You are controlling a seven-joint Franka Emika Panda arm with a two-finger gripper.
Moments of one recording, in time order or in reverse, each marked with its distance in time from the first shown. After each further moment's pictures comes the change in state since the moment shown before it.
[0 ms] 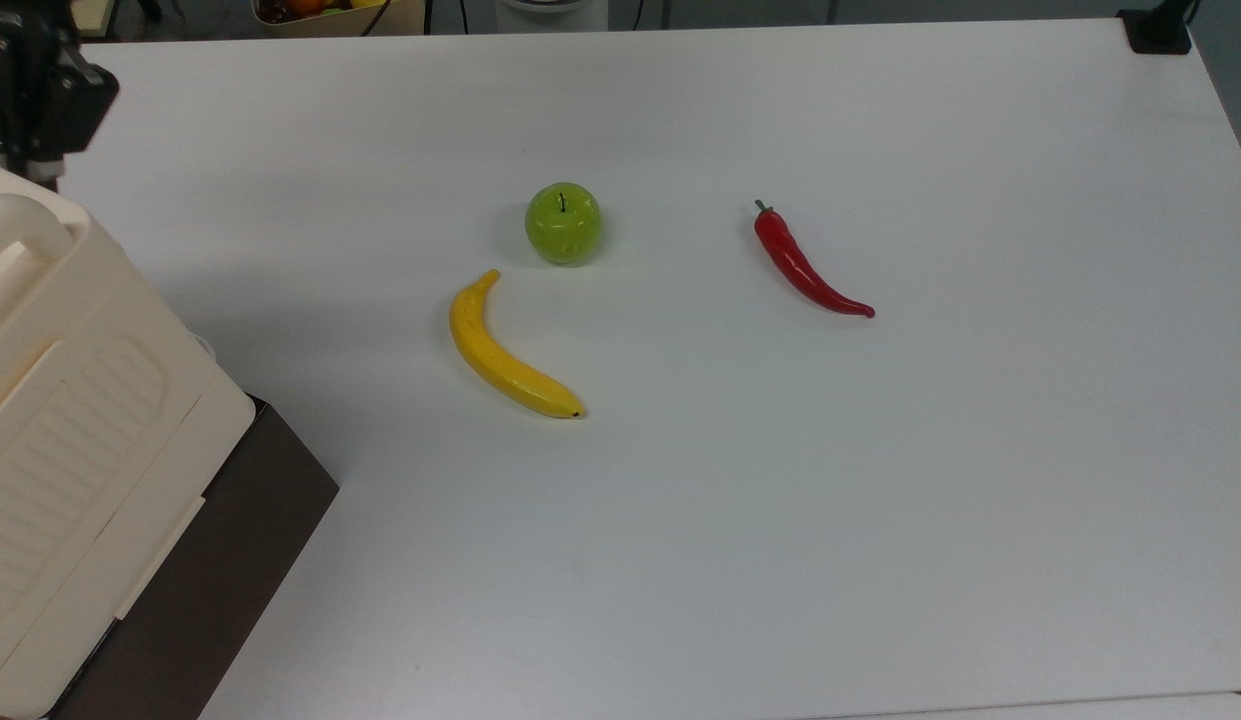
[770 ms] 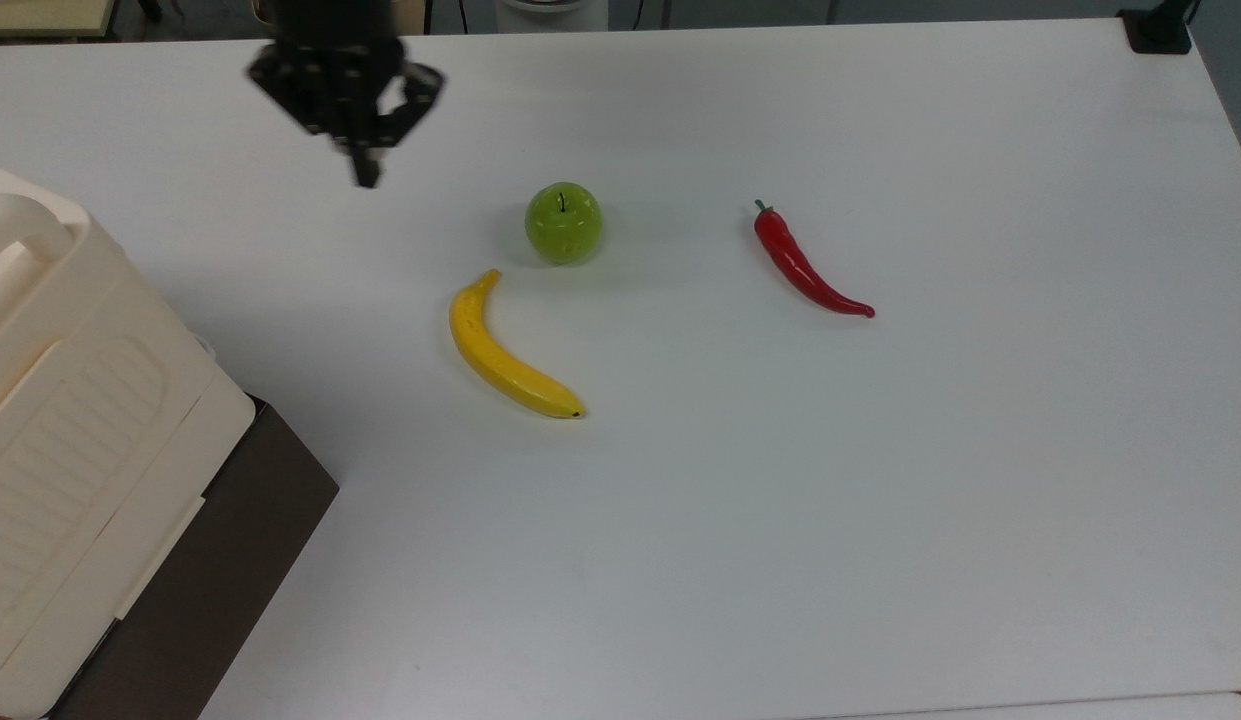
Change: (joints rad) arm 0.236 -0.084 0.006 -0.048 -0.180 -0.537 0.002
